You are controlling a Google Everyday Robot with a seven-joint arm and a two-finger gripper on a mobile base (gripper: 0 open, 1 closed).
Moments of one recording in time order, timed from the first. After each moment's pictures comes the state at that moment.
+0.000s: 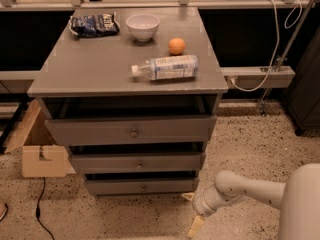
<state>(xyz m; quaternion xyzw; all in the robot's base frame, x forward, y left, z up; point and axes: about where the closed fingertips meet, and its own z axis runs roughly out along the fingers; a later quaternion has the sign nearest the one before) 0.447 -0.106 0.291 -0.64 0.69 0.28 0.18</state>
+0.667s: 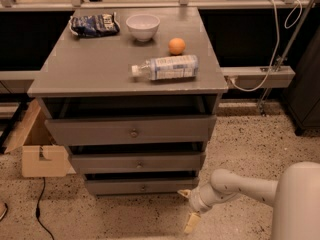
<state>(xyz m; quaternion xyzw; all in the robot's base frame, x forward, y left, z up) 0.462 -0.097 0.280 -0.65 0.68 0.27 0.19</state>
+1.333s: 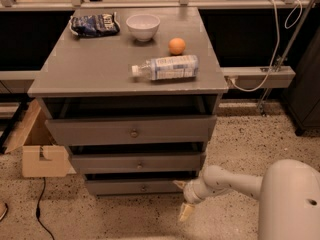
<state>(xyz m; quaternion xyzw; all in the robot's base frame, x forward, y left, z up) 0.518 -0.082 0.252 -0.69 0.65 0.21 0.23</state>
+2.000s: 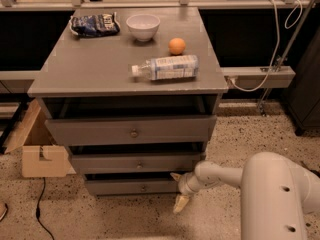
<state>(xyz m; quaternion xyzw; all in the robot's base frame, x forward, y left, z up) 0.567 -0.071 0.231 -0.70 0.66 0.17 0.24</state>
